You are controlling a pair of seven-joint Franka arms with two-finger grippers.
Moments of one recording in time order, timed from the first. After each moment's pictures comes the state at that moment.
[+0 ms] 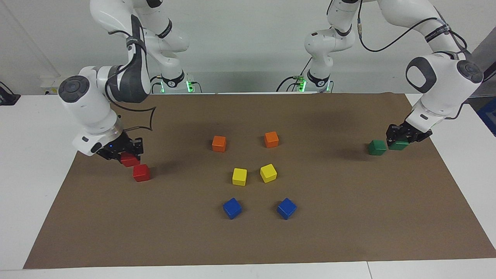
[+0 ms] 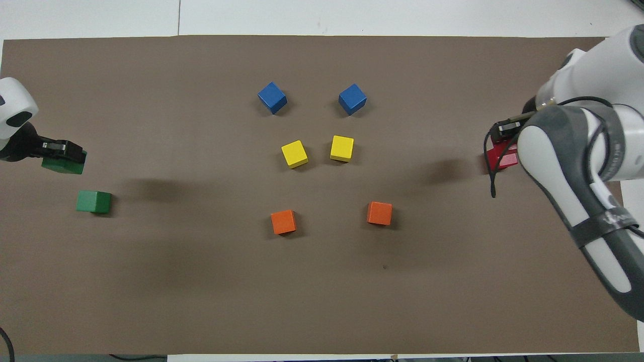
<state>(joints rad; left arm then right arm) 0.17 0.10 0.01 -1.93 -0.02 2.05 0.38 -0.09 0.23 0.02 -1.78 -0.03 2.01 -0.26</state>
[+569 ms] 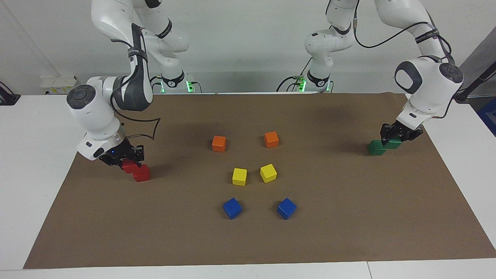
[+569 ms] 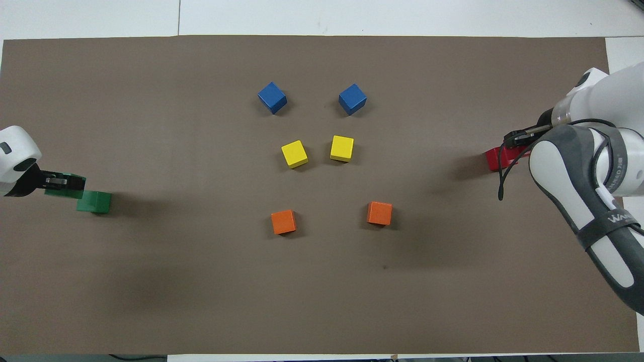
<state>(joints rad) 0.19 0.03 0.01 -2.14 -0.02 2.19 0.39 -0.09 0.23 0.03 -1.88 -0.03 2.15 -0.20</state>
